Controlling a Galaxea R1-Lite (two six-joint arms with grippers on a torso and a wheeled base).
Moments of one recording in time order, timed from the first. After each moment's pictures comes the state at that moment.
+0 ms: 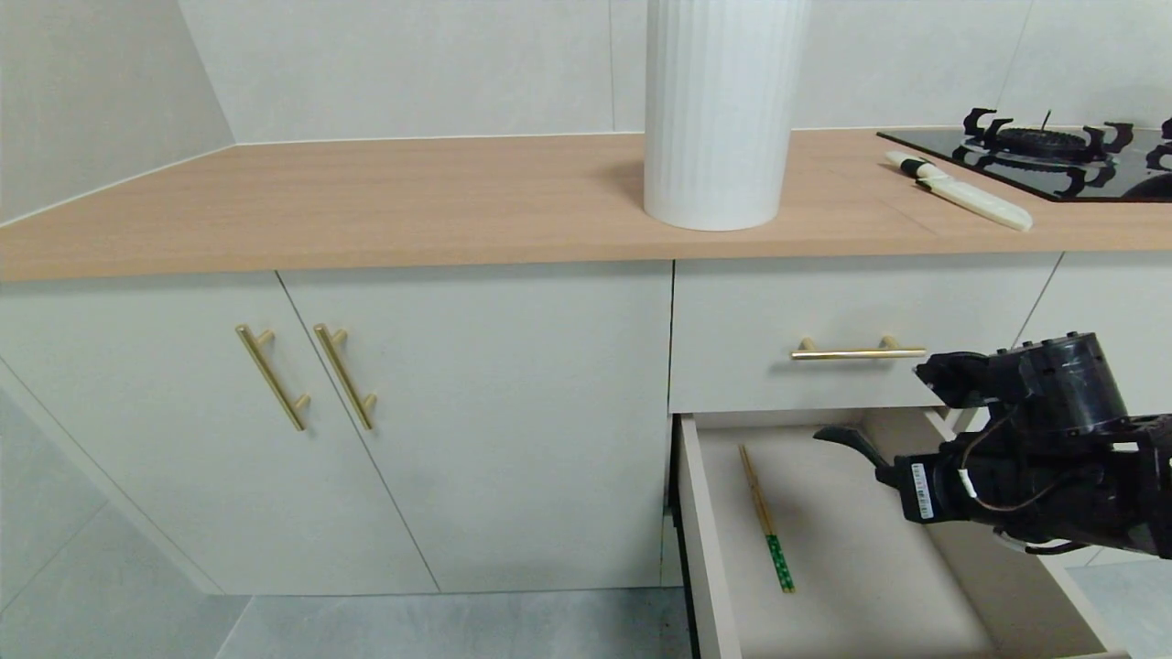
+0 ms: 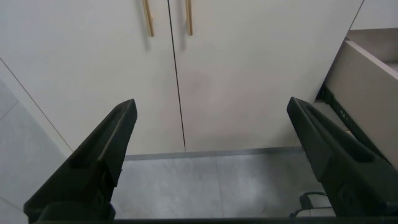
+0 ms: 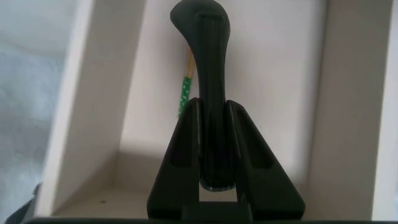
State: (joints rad) left arm 0.00 0.00 0.00 0.00 -0.03 0.01; right arm 0.36 1.62 -0.69 -0.24 -0.13 0.17
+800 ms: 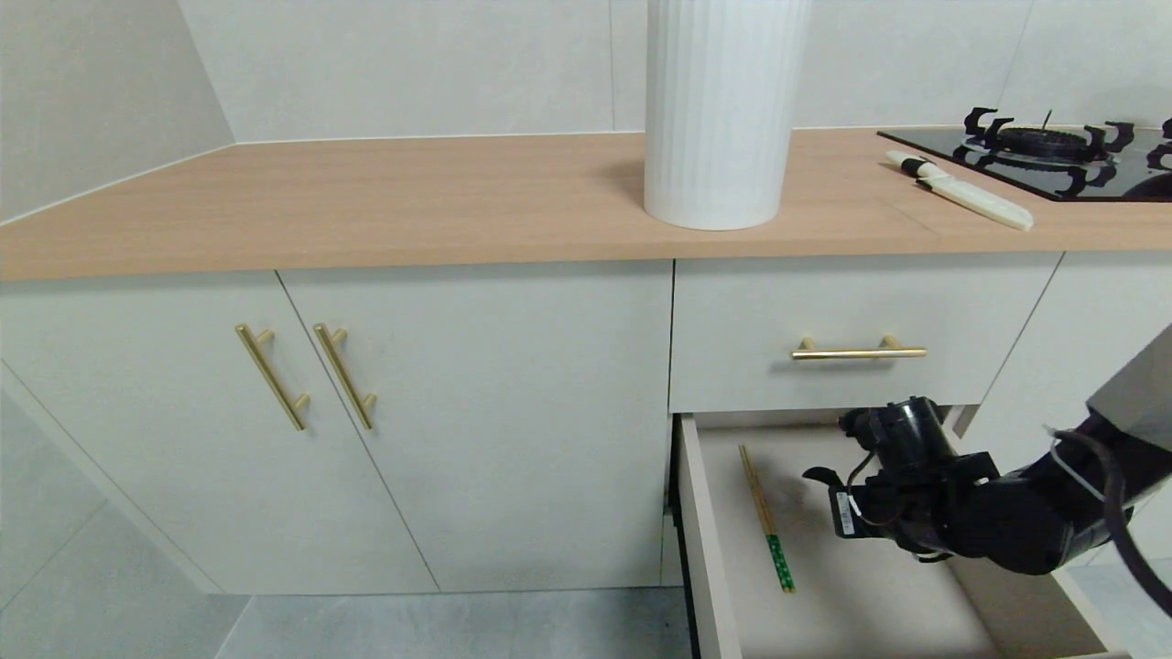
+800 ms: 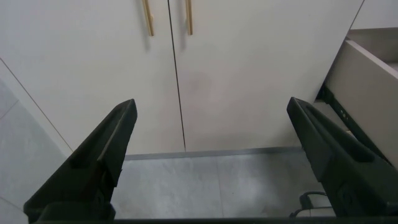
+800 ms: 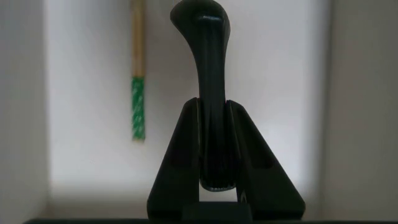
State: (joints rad) left arm 0.00 0.00 0.00 0.00 -0.03 0.01; right arm 0.35 2.07 -0.75 -0.49 -0.28 0.22
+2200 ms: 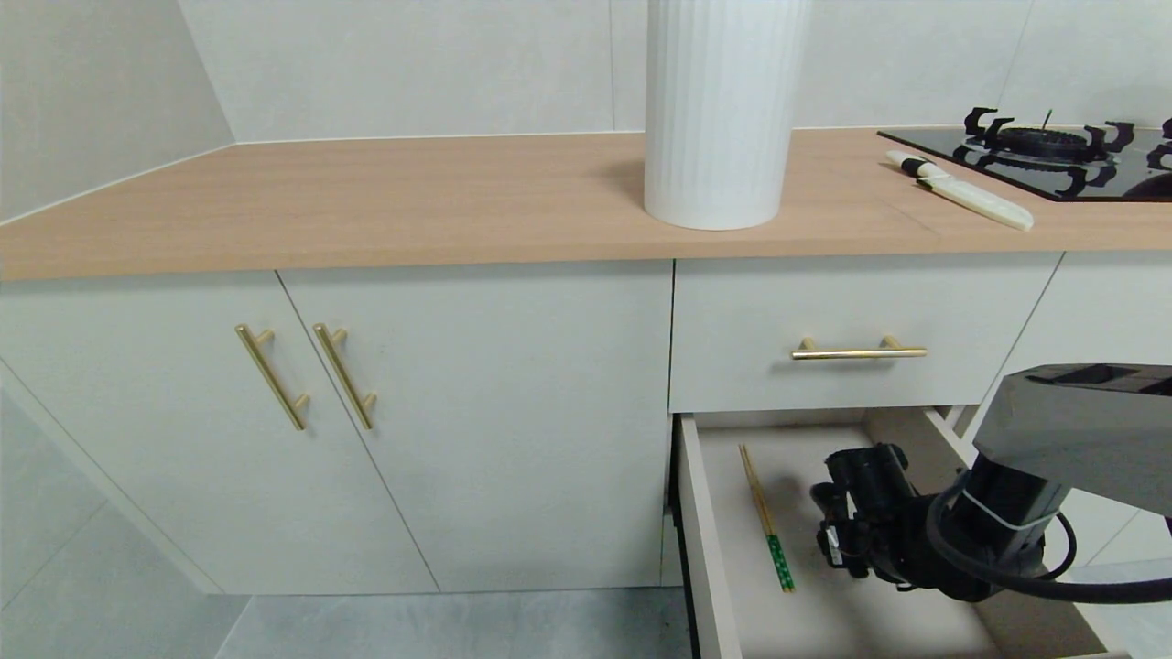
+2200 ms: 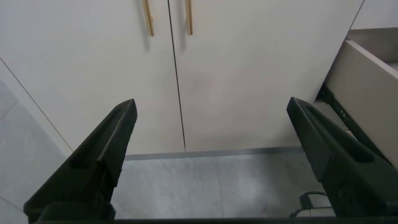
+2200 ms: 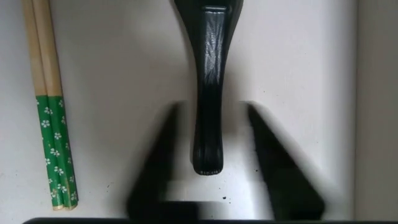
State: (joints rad) left arm 0.00 0.00 0.00 0.00 -0.03 0.01; right arm 0.32 2.31 -0.76 -0.66 -0.37 0.21
